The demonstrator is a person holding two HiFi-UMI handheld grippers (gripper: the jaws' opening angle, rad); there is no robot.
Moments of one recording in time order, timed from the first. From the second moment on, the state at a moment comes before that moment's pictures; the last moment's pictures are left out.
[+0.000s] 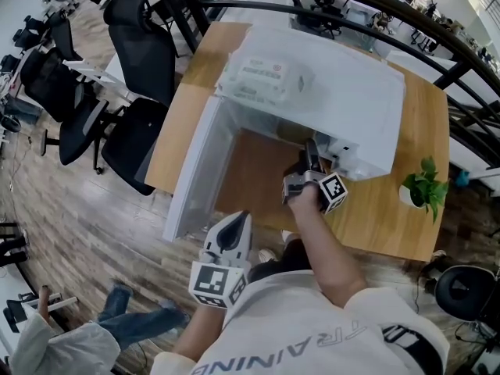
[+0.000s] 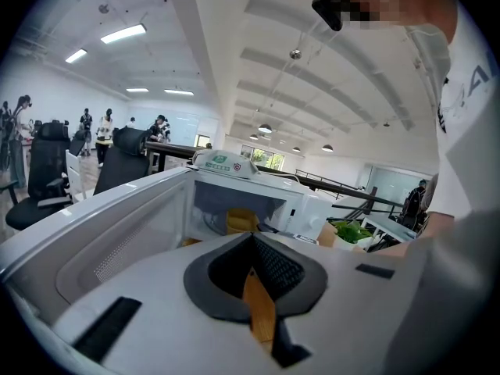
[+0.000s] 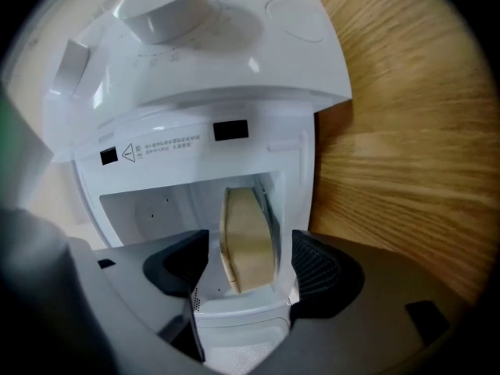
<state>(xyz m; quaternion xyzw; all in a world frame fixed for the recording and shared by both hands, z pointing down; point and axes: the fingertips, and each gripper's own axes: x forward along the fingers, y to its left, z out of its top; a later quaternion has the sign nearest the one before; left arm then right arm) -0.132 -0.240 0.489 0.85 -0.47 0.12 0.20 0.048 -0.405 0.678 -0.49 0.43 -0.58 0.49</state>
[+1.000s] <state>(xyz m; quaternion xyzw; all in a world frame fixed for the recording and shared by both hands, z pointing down) -0.140 -0.247 0.485 0.85 -0.47 0.11 0.21 0.044 -0.414 0.680 -0.48 0.42 -0.59 0.50</state>
